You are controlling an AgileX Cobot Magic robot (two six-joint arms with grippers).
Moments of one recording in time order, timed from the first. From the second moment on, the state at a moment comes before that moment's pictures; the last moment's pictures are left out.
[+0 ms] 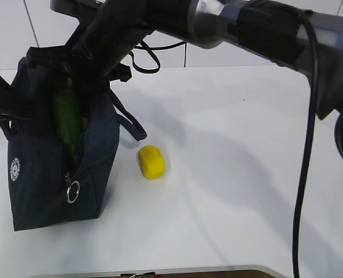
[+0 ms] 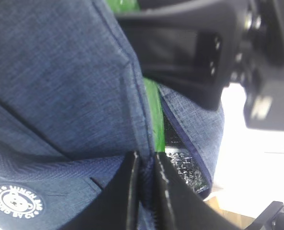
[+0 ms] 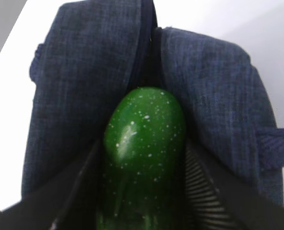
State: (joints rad) left arm 0.02 1.45 -1.00 -0.91 0.98 0.53; right arm 0.68 2.30 -2.22 0.37 0.84 0.12
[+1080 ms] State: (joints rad) left arm 0.02 1.45 -1.00 -0.90 0.98 0.53; right arm 0.68 2.30 -2.27 0.40 0.98 -0.01
